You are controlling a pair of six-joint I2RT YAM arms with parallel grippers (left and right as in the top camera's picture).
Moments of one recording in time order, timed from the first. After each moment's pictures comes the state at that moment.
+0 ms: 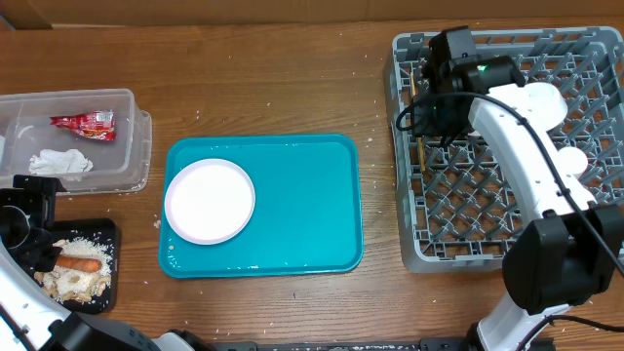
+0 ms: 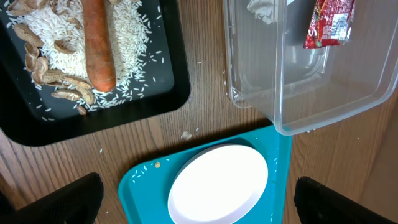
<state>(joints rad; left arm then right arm) 0.89 1.49 1.42 -1.26 0.28 -0.64 0.20 1.86 1.70 -1.15 -0.01 0.19</state>
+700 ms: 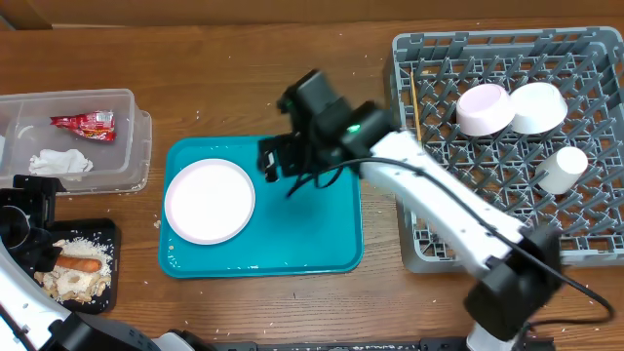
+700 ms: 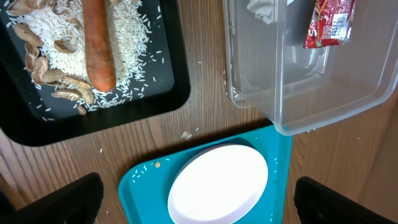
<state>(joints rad) 0.89 1.49 1.42 -1.26 0.28 -0.64 0.74 1.90 1.72 -0.92 -0.27 0.51</state>
